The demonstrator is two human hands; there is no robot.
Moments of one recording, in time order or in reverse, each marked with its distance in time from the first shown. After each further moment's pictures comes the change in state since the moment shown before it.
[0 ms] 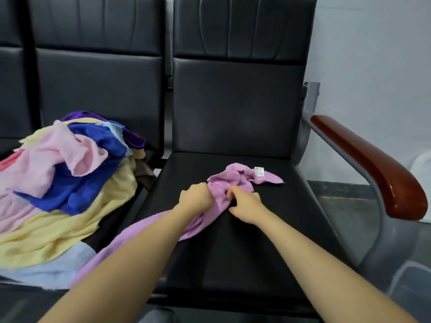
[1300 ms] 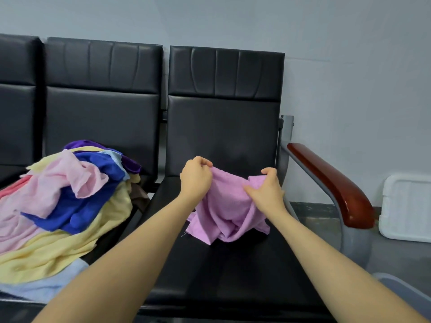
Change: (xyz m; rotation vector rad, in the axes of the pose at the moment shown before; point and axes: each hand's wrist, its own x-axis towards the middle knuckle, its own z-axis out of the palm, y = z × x) left_hand -0.042 0.048 -0.081 -0.762 0.486 0.170; right_hand -0.051 -0.010 -0.103 0.397 0.591 0.241
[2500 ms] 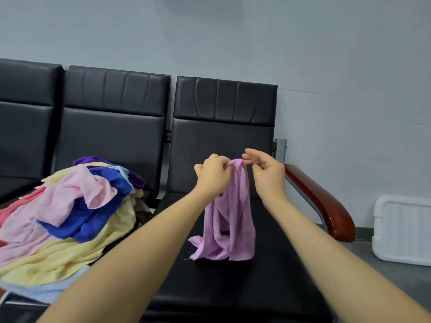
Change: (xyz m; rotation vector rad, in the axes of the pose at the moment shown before) left_hand -0.021 0.073 -0.021 0.200 -0.055 0.324; right_hand -0.018 -0.081 -0.056 0.533 0.085 -0.354
